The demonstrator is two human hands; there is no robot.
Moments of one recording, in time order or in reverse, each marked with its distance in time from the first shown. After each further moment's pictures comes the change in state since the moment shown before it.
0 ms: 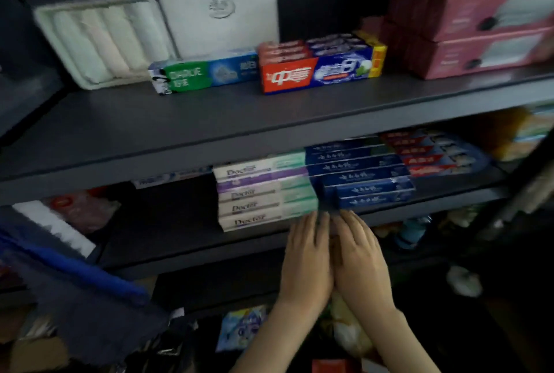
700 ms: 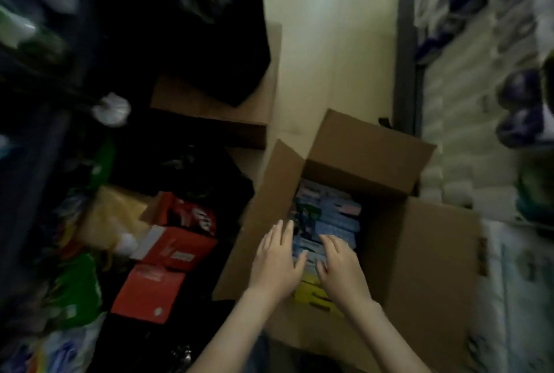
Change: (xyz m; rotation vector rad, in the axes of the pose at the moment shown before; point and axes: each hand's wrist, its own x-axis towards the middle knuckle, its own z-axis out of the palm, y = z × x) left_hand -0.306 0.315 0.255 -0.039 -1.254 0.794; right_hand -0.549 0.184 -0.075 0.005 -0.322 1.490
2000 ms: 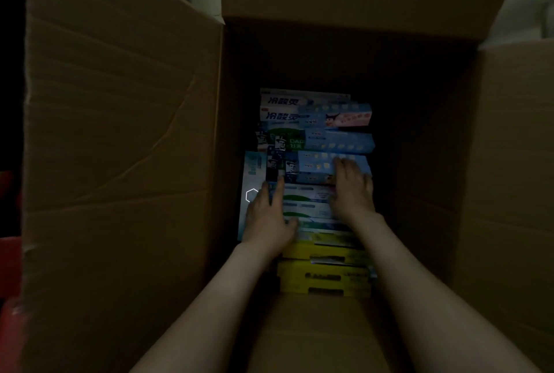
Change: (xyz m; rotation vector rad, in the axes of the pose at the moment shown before) left_hand 0.193 -0.084 0.237 0.043 -0.273 -0.098; right_hand 0.154 0.206 0.236 0.040 -0.136 0.345
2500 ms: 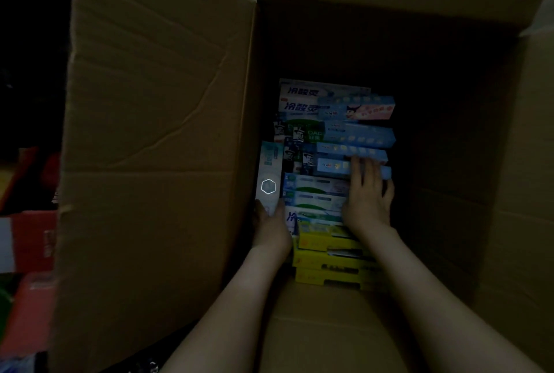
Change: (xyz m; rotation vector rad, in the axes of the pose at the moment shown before) left_hand -0.007 -0.031 0.030 -0.091 -0.118 -0.255; right_hand -0.031 -0.014 0.012 -0.126 0.046 0.080
